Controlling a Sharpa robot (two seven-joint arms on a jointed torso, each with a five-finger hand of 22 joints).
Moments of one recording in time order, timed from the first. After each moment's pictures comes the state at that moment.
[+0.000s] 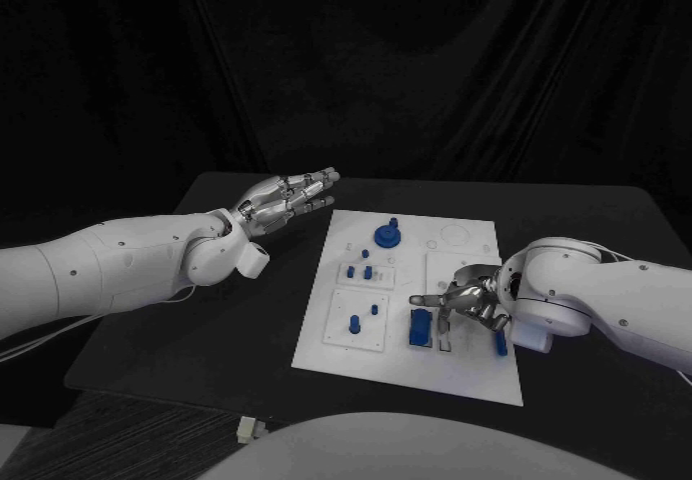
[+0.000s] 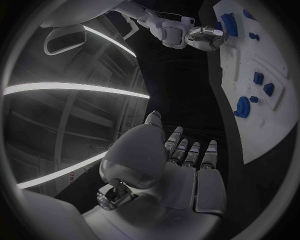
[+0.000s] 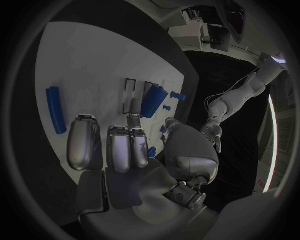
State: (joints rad) left arm 1.15 -0.90 -0.21 1.26 -0.21 0.23 0.68; left_hand 1.41 0.26 -0.24 0.27 0.40 0.38 0.11 0.05 0.04 0.06 0.07 0.06 0.02 0.00 0.12 0.00 0.00 0.16 0.01 0.26 0.01 0.06; right arm 1.23 -0.72 -0.21 1.58 -0.86 0.14 -0.63; right_hand 0.71 -0.04 0.03 0.28 0.05 1.06 0.03 0.25 0.79 1.47 -0.05 1.57 1.31 1.47 -0.11 1.53 1.31 0.05 1.47 0.01 1.32 1.31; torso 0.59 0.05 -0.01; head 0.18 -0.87
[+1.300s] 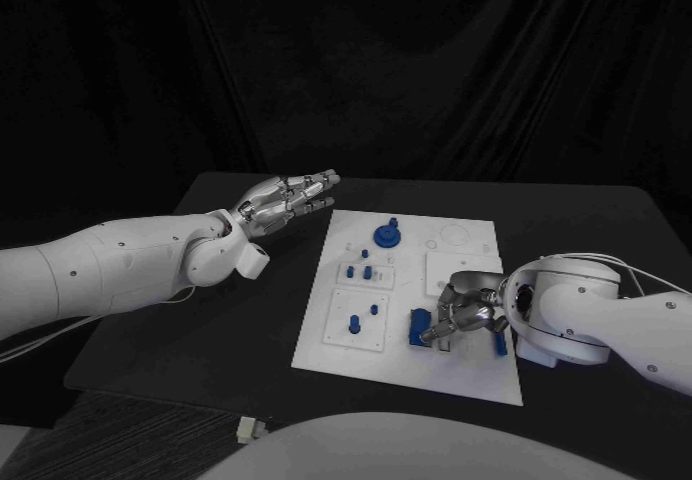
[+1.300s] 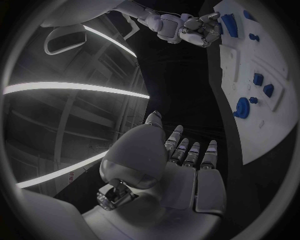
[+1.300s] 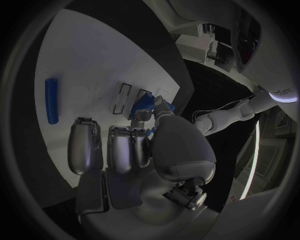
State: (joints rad) left arm 1.15 -0.90 -0.21 1.26 -0.21 0.24 0.68; left_hand 1.42 0.26 -0.23 0.27 0.41 0.42 0.12 0.06 0.05 0.07 0.08 0.07 0.02 0.00 0.12 0.00 0.00 0.16 0.01 0.26 0.01 0.06; right arm 1.22 -0.81 -0.21 1.73 -1.11 0.09 -0.51; right_hand 1.10 -0.01 -0.07 0.09 0.14 1.02 -0.01 0.88 1.31 1.47 -0.07 1.57 1.31 1.47 -0.12 1.54 1.31 0.05 1.47 -0.01 1.36 1.31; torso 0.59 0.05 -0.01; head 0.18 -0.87
